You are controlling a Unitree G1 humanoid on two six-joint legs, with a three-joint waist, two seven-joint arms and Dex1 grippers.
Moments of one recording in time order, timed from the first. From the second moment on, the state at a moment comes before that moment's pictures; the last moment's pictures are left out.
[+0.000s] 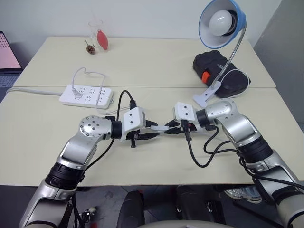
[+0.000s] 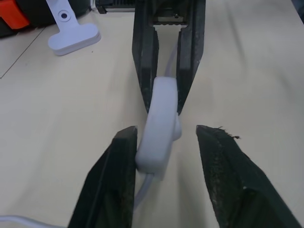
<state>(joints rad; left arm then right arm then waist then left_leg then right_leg) -0.43 0.66 -0.23 -0.14 -0.21 0.28 -1.08 -0.73 -0.50 0.42 0.03 0.05 0.40 1.24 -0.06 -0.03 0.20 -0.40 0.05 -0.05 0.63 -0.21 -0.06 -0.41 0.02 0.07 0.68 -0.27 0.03</state>
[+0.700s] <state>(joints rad) -0.44 0.66 -0.23 -0.12 -0.19 0.20 -1.14 -0.73 -0.49 0.42 0.02 0.05 0.39 1.26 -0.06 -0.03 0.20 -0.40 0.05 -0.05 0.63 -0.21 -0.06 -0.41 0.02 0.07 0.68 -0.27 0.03</state>
